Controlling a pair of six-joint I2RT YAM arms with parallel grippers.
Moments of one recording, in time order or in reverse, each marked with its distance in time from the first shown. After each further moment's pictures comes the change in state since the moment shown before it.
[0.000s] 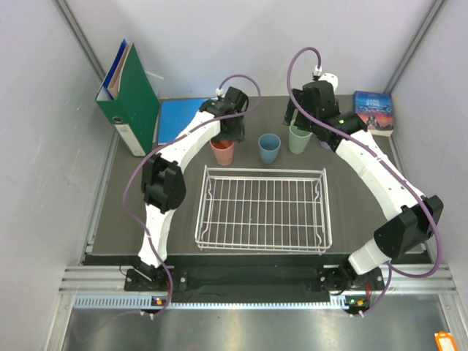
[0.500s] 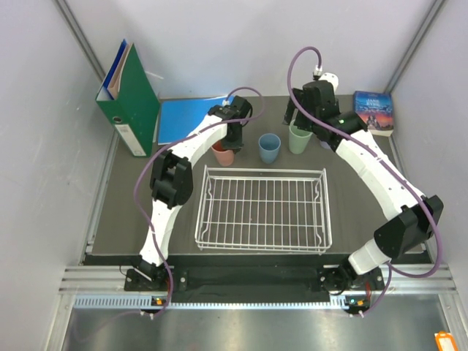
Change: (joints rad) left arm -0.001 0.086 0.014 -0.012 0.066 0.005; right arm 0.000 0.000 0.004 0.000 -0.001 0.007
